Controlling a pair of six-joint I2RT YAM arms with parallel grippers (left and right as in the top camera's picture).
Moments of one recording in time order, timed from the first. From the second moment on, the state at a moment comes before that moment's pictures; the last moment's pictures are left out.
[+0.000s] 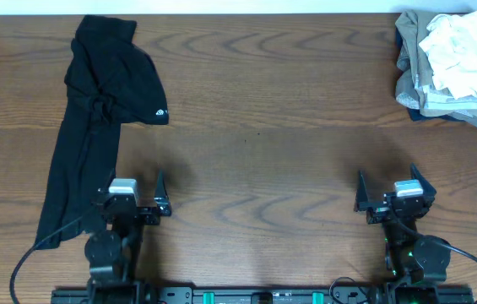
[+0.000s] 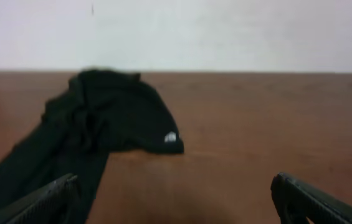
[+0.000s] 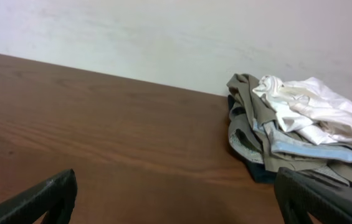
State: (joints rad) left arm 0.05 0.08 0.05 -0.16 0.10 -0.04; right arm -0.01 0.01 0.01 -0.05 -0.10 -0.14
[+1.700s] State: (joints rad) left arm 0.23 1.82 1.42 -0.58 0.06 -0.04; right arm -0.01 1.68 1.28 -0.35 -0.53 -0.13
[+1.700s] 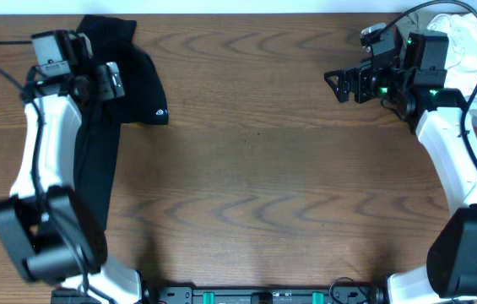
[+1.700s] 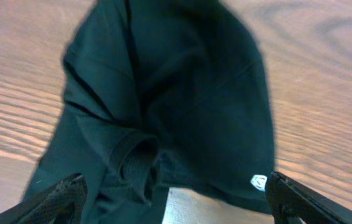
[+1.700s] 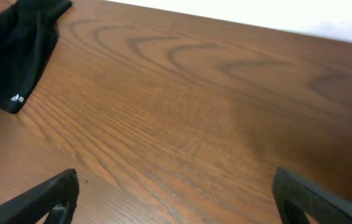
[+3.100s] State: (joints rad) left arm 0.08 1.41 1.47 -0.50 -0.13 -0.12; right arm 0.03 1.70 1.27 -0.34 -0.54 -0.13
